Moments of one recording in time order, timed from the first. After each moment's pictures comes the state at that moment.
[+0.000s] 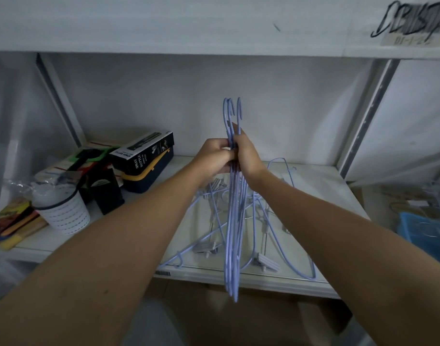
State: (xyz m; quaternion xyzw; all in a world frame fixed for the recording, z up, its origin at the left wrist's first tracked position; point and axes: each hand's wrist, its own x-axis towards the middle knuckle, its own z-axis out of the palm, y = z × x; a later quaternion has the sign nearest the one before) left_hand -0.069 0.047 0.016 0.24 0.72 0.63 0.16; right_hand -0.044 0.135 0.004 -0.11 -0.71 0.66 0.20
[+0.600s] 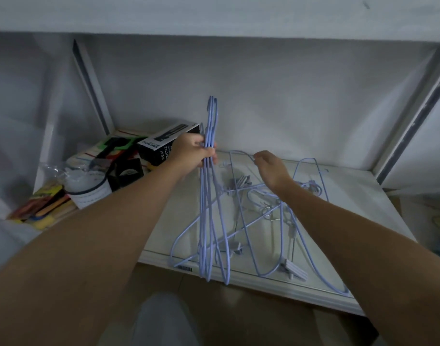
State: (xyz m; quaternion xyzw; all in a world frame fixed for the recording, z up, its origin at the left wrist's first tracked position) left_hand -0.138 -0.043 -0.005 0.19 0.79 0.57 0.06; right_hand -0.069 0.147 -0.047 -0.18 -0.84 0.48 0.18
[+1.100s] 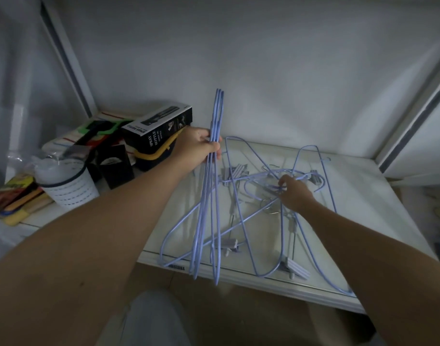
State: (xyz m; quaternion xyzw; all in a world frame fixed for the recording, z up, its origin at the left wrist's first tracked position) left_hand -0.159 -0.016 -0.038 0.21 0.79 0.57 0.08; right_hand -0.051 0.211 -0.129 -0.27 -0.94 0.20 0.01
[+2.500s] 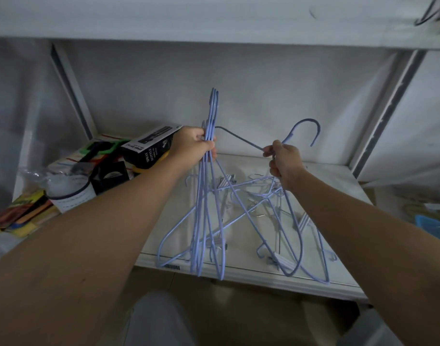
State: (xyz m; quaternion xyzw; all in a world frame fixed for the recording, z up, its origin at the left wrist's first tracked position) left_hand -0.112 -0.011 0.012 0.21 0.79 0.58 0.03; right_hand -0.040 0.188 -0.023 -0.26 -0.63 0.69 0.24
